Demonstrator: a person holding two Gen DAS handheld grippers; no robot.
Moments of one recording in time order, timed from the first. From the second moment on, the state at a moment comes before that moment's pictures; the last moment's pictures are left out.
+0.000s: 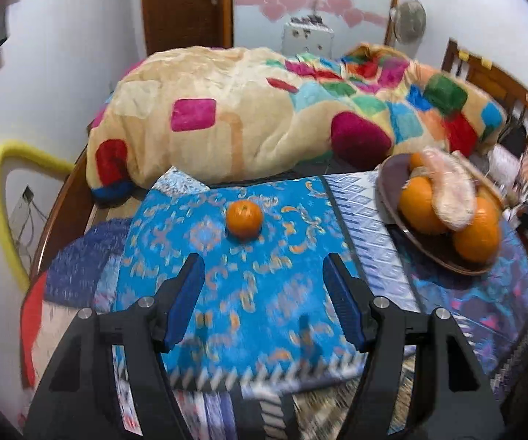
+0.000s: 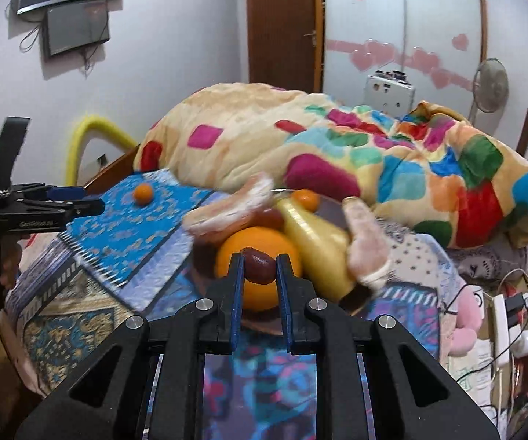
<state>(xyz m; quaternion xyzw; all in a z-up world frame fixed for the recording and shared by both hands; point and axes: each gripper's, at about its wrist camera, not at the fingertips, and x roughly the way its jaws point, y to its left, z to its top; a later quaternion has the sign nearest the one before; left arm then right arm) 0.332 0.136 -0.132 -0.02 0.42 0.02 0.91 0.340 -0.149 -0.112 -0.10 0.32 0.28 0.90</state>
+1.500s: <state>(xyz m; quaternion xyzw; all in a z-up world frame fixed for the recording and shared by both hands) 0.324 0.004 -0.121 0.01 0.40 -0.13 0.91 0.346 -0.185 -0.138 -0.11 0.33 0.28 0.89</state>
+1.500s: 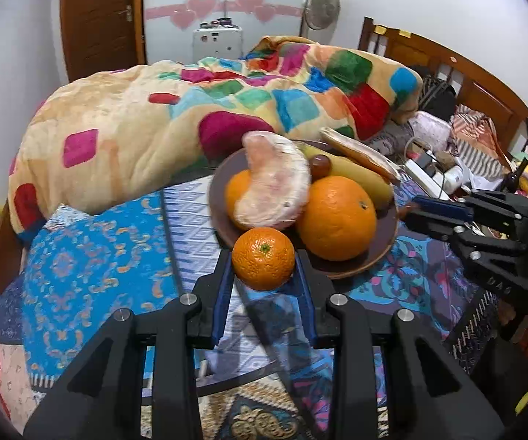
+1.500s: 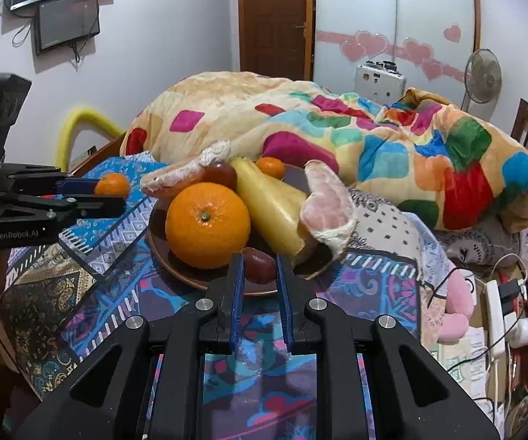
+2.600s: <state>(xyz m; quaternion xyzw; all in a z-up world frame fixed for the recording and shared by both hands) 0.312 -0.014 -0.125 0.03 0.39 -0.13 0.91 0.342 -0.176 -0.144 -0.11 0.34 0.29 0.89</state>
